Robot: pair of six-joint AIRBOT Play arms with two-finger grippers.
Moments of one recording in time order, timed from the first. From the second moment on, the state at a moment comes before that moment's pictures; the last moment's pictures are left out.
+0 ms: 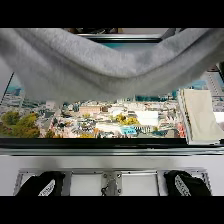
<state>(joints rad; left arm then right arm) -0.12 -0.89 1.85 1.33 -1.22 -1.57 -0.21 -0.80 1.68 -0.97 0.95 1.34</state>
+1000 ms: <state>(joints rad) -0.06 -1.63 1.61 1.36 -0.83 -1.67 -0.04 -1.58 1.68 -1.13 0.76 1.49</state>
